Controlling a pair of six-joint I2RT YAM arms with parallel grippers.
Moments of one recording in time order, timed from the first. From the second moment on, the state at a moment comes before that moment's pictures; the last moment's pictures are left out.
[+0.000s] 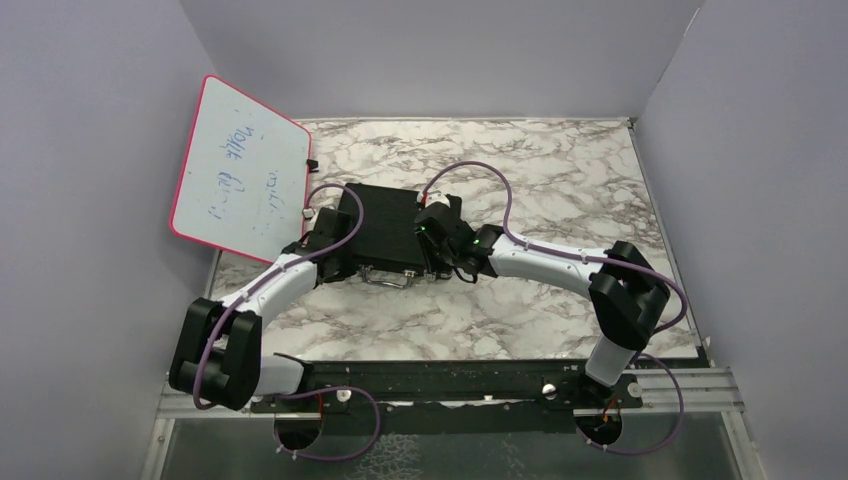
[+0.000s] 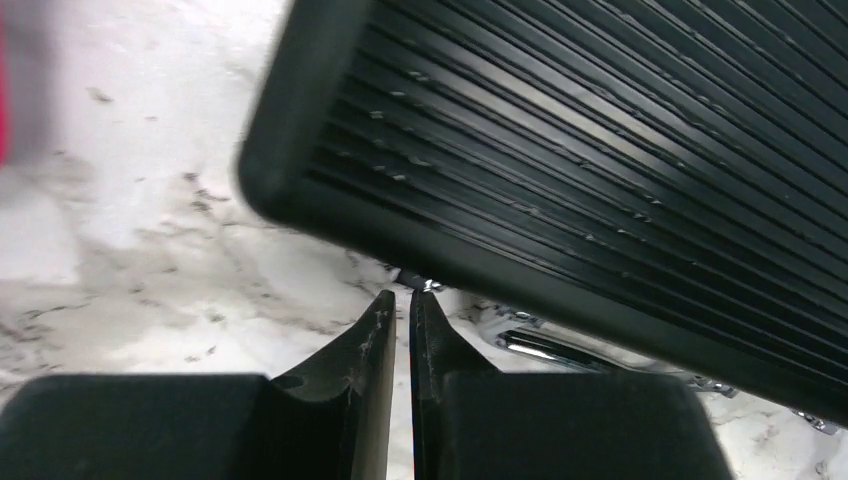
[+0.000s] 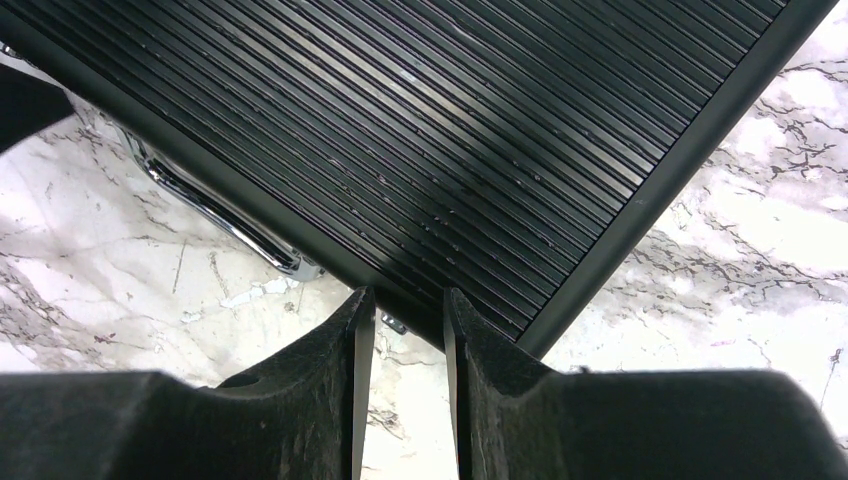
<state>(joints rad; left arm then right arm) -0.30 1.30 0.68 -0.39 -0.15 -0.61 0.93 1.74 1.20 -0.33 0.24 0.43</state>
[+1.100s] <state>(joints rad) -0.31 1.19 0.52 -0.28 -0.19 -0.70 0.93 1.69 1.14 -0.31 0.24 0.43</state>
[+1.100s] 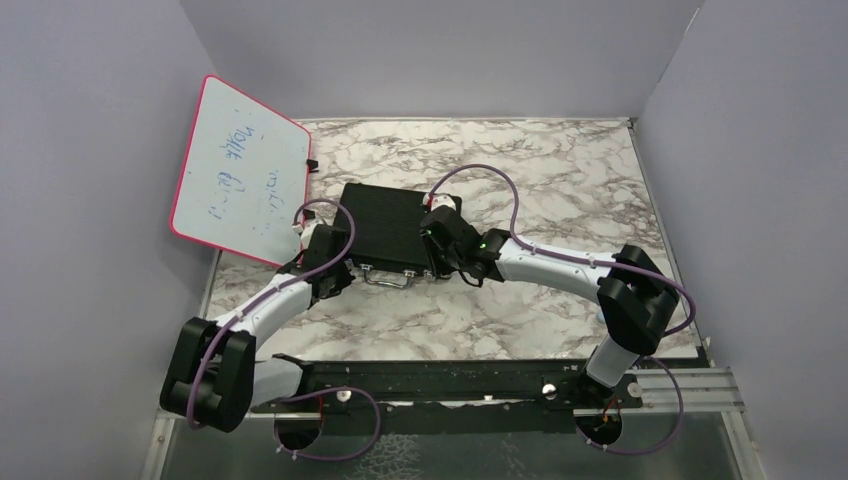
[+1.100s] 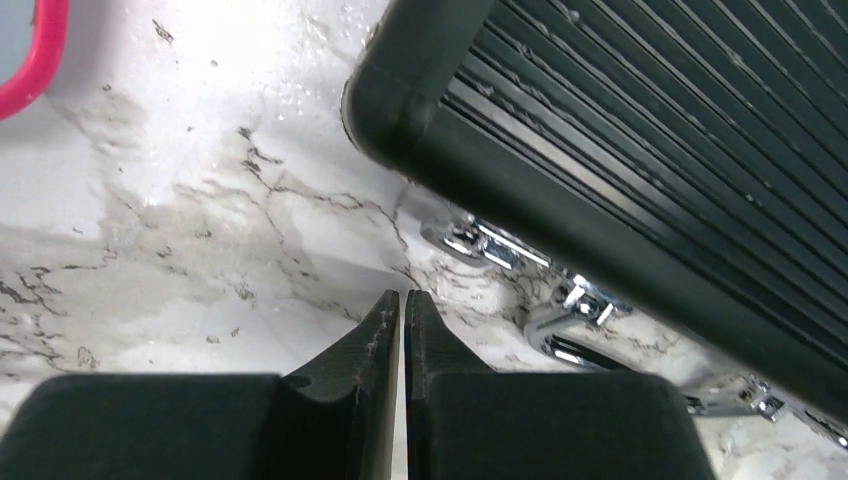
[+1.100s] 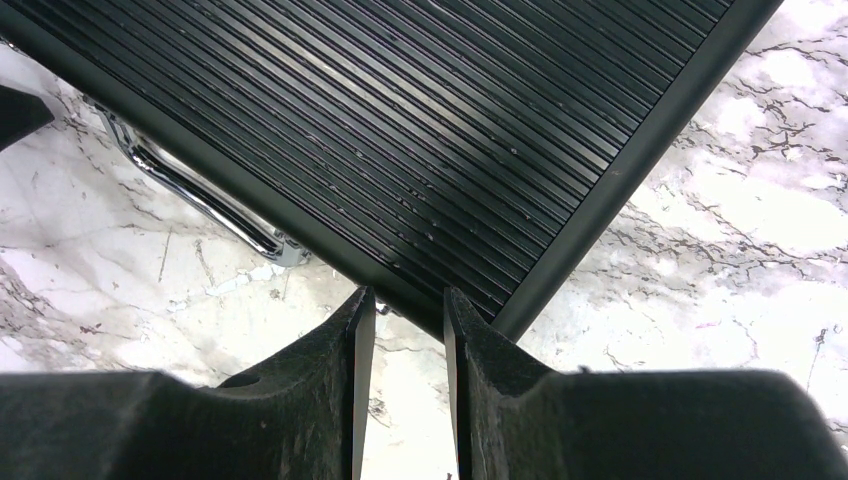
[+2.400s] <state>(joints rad) -0.31 0.64 0.61 -0.30 -0.34 -0.66 0.93 1.26 1.03 -0.37 0.35 0.41</state>
